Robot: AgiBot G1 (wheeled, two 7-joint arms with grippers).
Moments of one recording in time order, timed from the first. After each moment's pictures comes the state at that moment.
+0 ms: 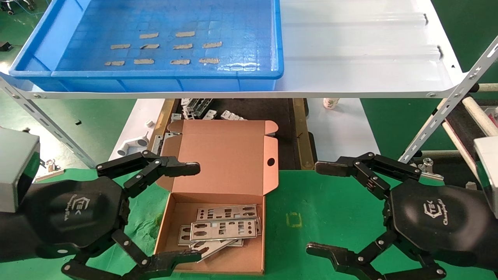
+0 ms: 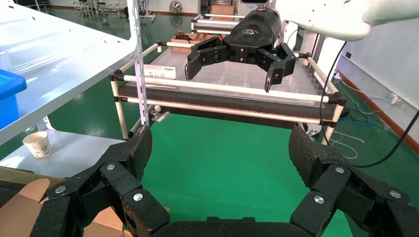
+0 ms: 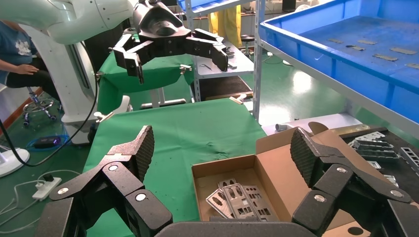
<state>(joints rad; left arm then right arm) -1.07 0.61 0.28 -1.28 0.73 1.50 -0.19 1.11 -0.55 -0.43 1.25 -0.63 -1.44 0.11</state>
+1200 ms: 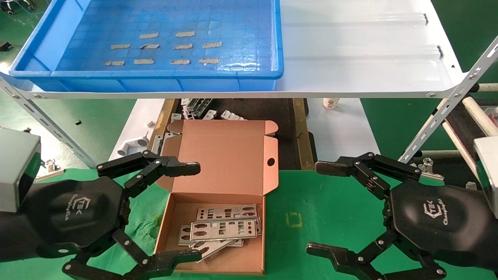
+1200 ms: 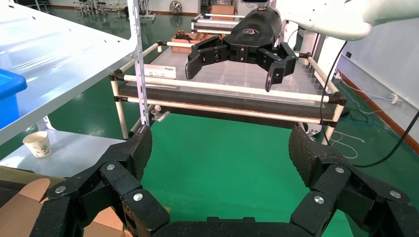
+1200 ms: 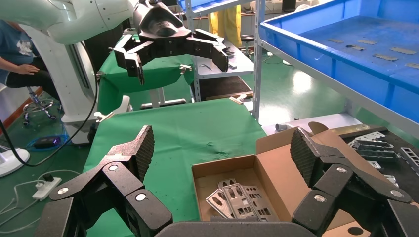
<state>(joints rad) -1.07 0.61 0.28 -1.28 0.73 1.50 -0.19 1.11 -0.55 -0.43 1.25 -0.63 -1.44 0.11</state>
